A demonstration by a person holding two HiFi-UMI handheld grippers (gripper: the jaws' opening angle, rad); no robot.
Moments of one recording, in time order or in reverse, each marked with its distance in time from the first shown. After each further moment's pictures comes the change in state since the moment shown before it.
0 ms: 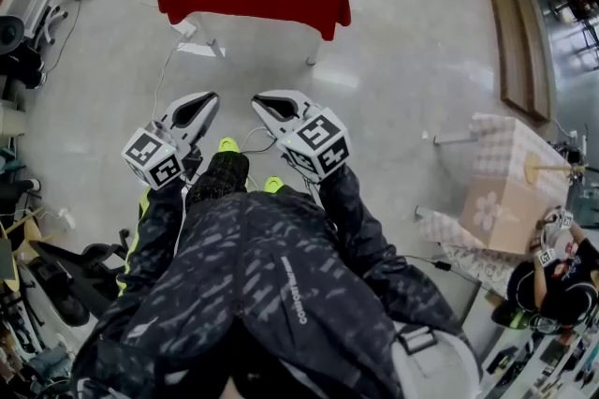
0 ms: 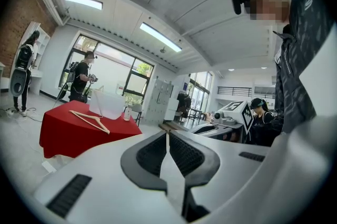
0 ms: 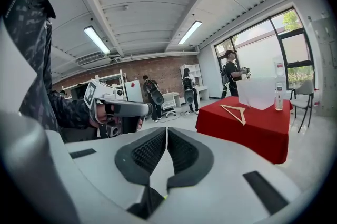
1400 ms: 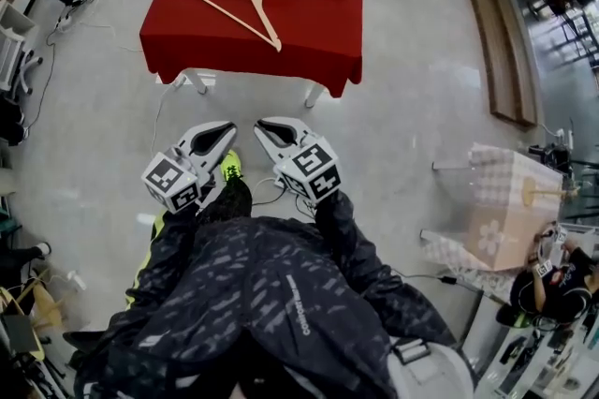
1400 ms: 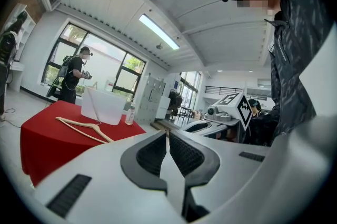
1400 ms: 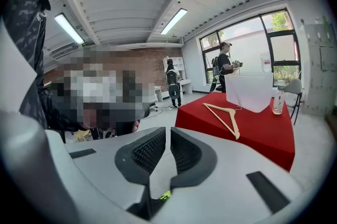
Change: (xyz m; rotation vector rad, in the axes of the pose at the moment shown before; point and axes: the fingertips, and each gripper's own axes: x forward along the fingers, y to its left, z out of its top) left arm 0.081 0.197 0.031 0.020 0.030 -0.171; right arm 0.178 -0.138 0.045 0.060 0.090 -0.182
